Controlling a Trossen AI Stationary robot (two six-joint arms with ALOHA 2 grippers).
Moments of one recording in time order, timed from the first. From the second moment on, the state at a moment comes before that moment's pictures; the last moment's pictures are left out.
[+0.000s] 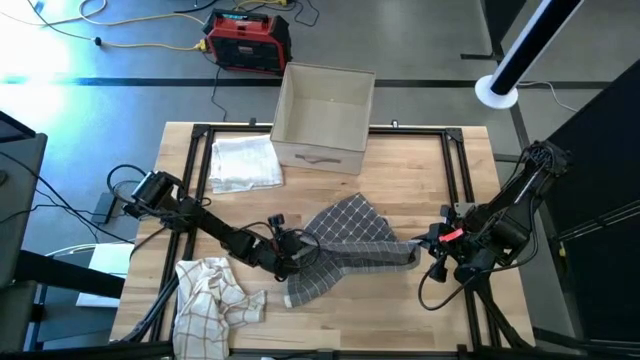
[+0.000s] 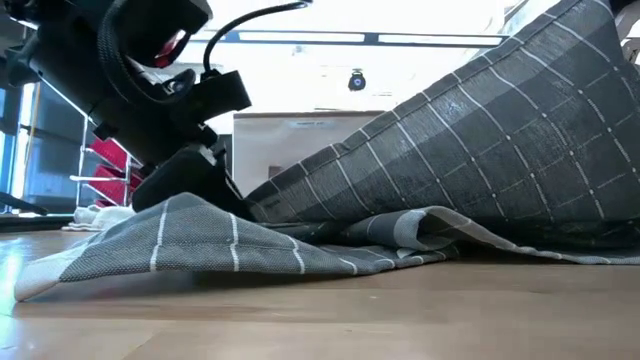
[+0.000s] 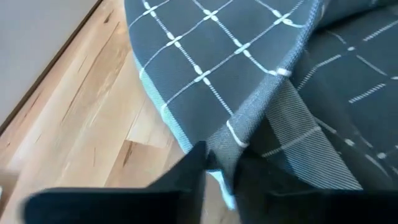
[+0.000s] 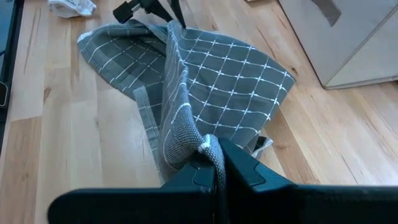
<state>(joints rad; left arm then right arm) -0.42 1.80 0.79 0.01 -0.74 -0.38 0.87 1.10 1.00 -1.08 0.73 0.97</state>
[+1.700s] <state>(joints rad) -0.13 0.83 1.30 -0.33 -0.37 0.43 0.36 1.10 1.54 -0.38 0.47 -0.16</state>
